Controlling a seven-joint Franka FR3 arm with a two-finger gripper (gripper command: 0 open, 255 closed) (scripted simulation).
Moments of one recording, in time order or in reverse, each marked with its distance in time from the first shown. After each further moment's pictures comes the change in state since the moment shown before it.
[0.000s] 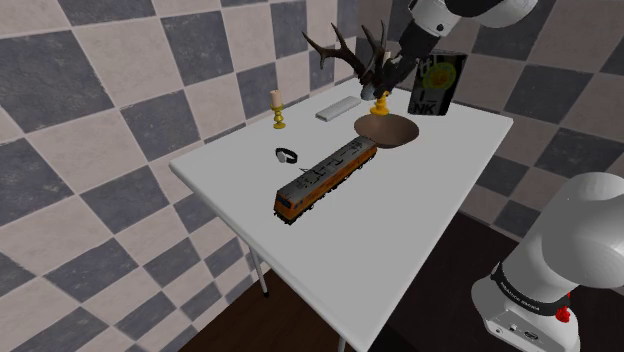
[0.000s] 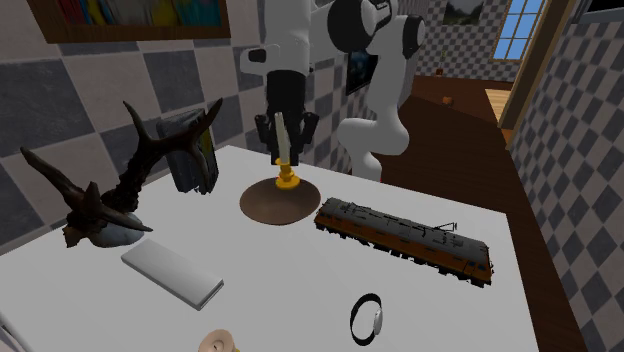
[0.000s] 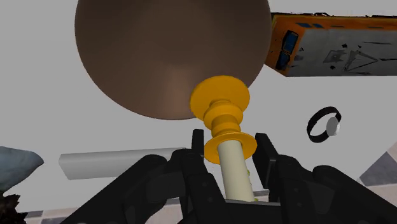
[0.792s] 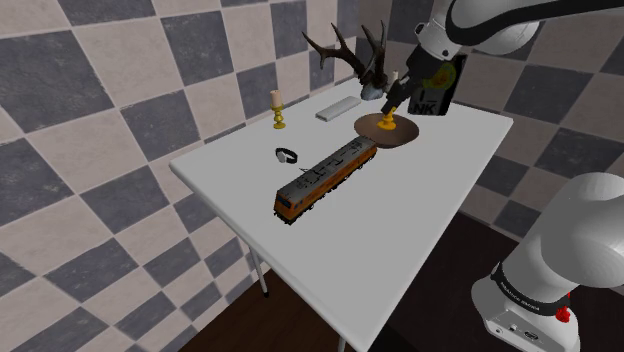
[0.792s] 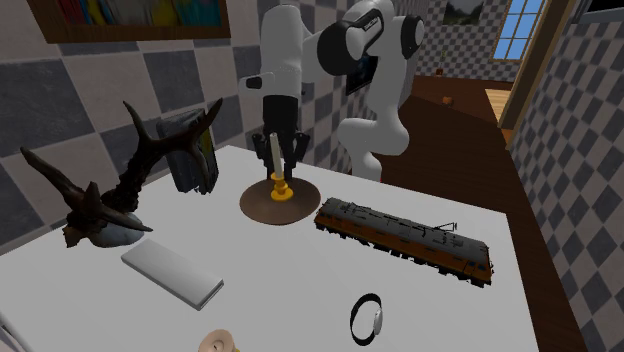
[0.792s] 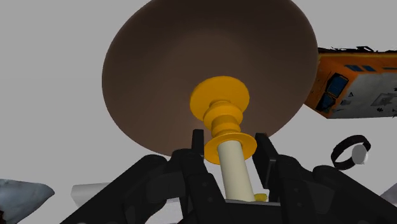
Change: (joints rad) arm -0.015 -0.022 -0.058 -0.132 0.001 0.096 -0.088
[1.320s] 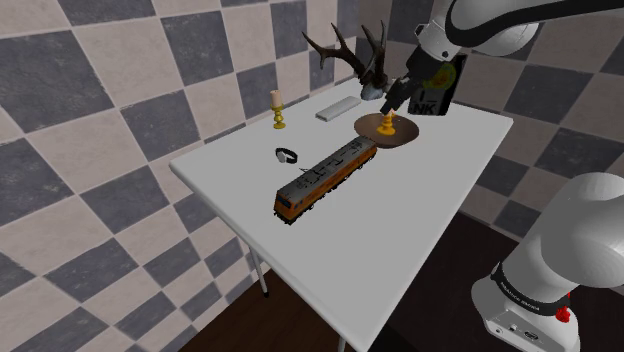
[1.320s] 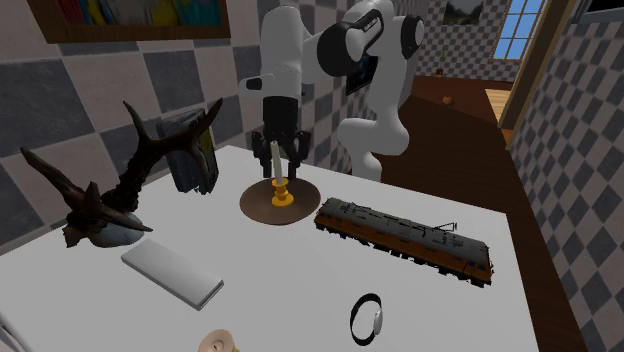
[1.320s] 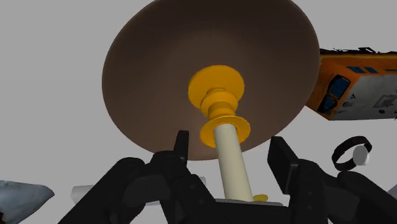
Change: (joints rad) arm 0.000 0.000 -0.001 -0.005 0.001 0.006 -0.002
